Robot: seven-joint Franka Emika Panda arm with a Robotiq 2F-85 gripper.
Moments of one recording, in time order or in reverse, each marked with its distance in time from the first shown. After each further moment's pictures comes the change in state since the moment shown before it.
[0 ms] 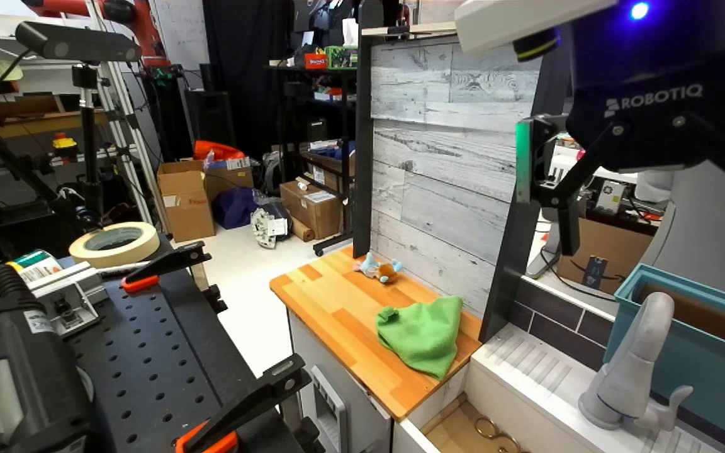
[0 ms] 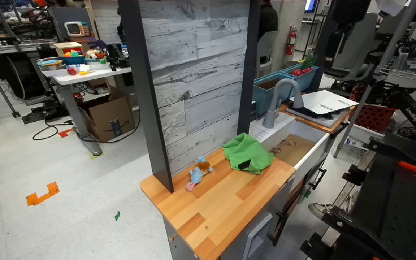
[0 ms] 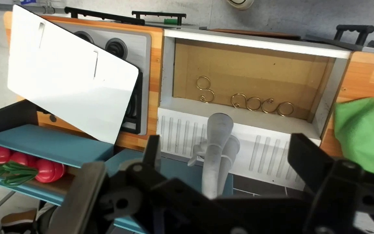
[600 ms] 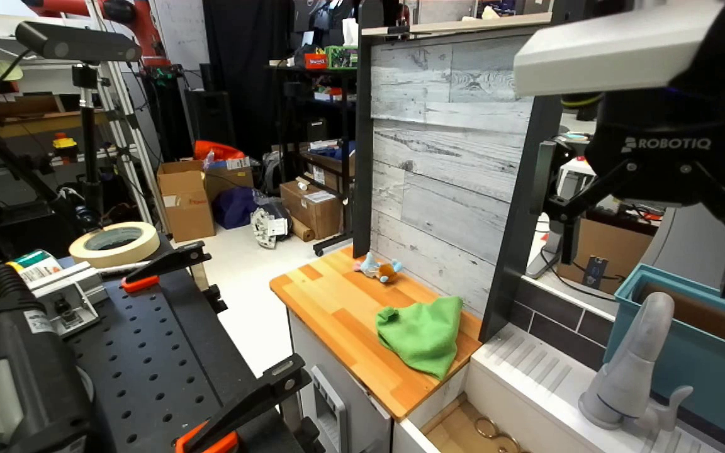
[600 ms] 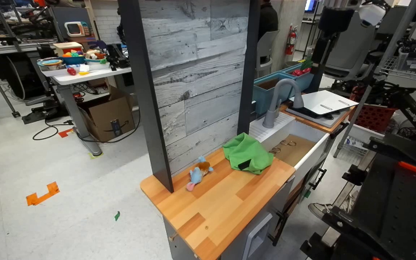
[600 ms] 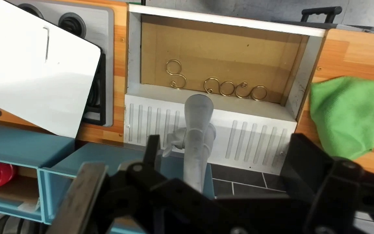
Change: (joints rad) arm -0.093 0.126 0.097 0.141 0.260 -0.040 -0.242
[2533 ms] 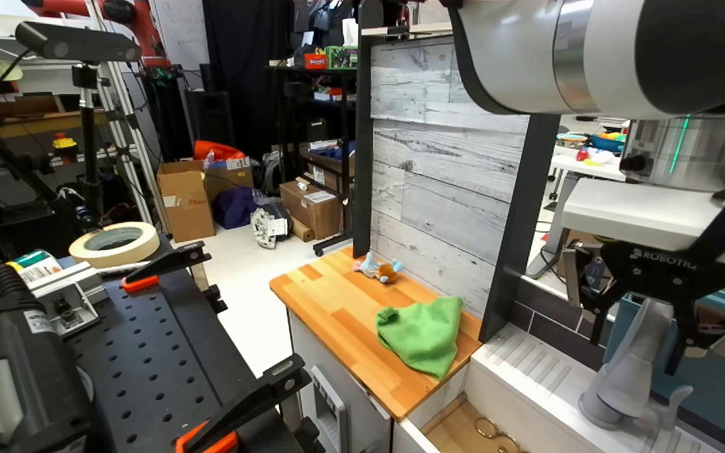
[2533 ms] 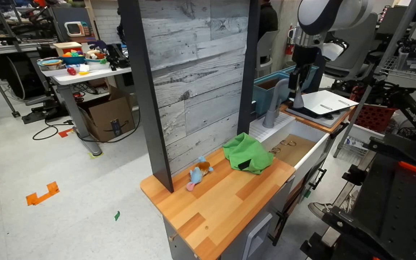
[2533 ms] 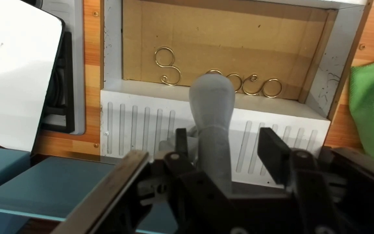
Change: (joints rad) arm -0.054 0.363 0.065 0.372 0.026 -0.082 -0.005
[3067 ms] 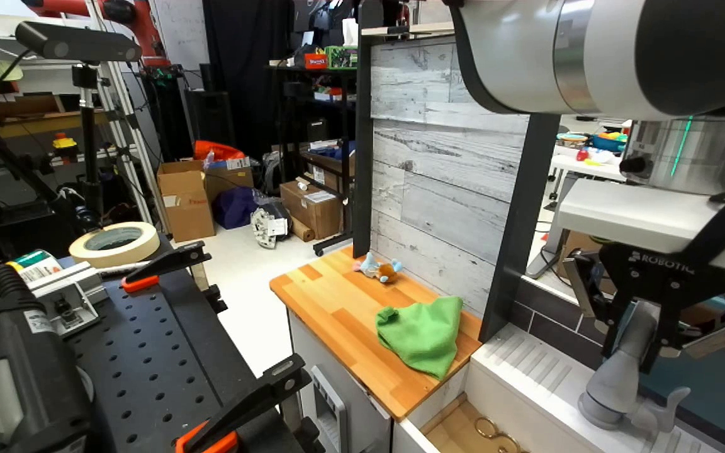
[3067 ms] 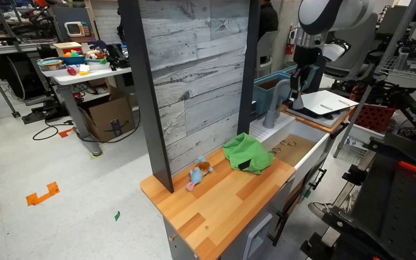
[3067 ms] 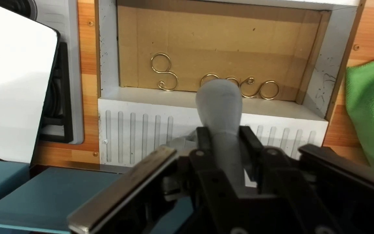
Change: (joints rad) arm -0.003 -0.003 0.000 -0.007 0.016 -0.012 0.017
